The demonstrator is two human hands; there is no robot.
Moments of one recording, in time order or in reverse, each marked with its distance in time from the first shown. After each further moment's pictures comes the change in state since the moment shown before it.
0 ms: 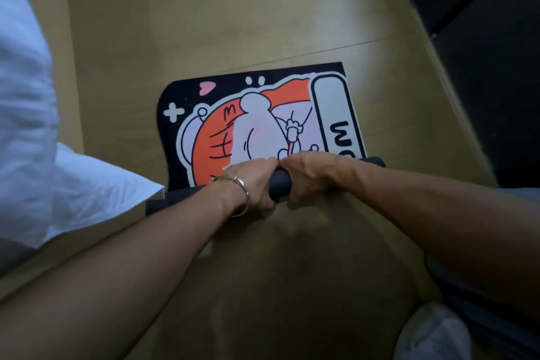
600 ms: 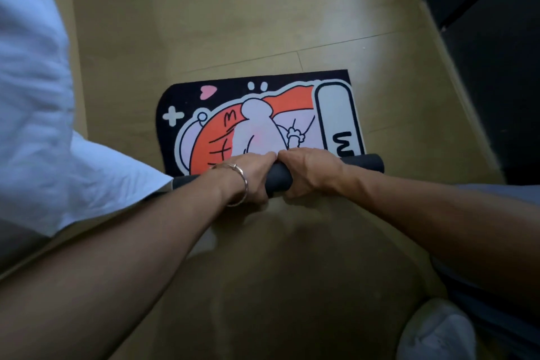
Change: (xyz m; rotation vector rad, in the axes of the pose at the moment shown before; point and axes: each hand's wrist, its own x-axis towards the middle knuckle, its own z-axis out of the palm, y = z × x) left_hand 0.000 -0.014 -0.004 0.065 -0.035 0.014; right_hand 0.005 -0.005 0.013 -0.060 0.187 -0.043
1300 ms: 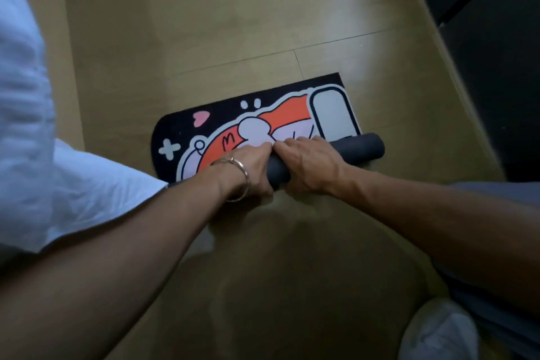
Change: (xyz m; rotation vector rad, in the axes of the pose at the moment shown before) left_hand 0.004 0.002 -0.009 -0.132 0.032 -0.074; right_hand 0.000 0.000 -0.001 -0.148 0.199 -0.007
